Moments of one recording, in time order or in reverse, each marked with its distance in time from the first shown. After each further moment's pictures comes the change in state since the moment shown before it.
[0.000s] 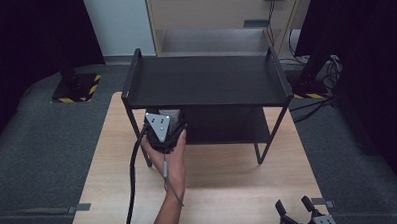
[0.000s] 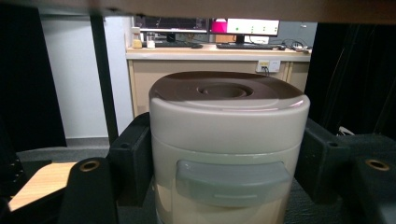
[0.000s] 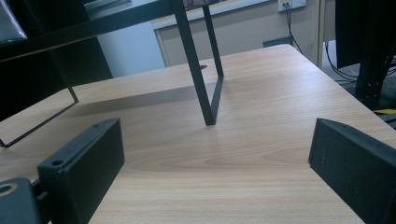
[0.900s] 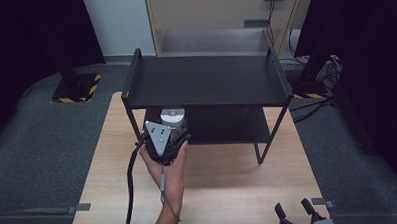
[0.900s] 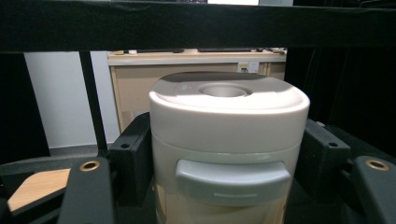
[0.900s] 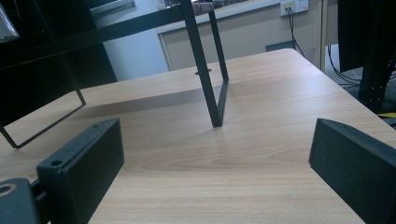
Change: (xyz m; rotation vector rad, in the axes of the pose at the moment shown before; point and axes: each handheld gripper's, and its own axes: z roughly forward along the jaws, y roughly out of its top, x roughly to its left) left arm 0.003 0.011 -0.033 -0.014 -0.076 0.029; right arm 0.005 -0.002 -0.008 -0.016 0.009 0.000
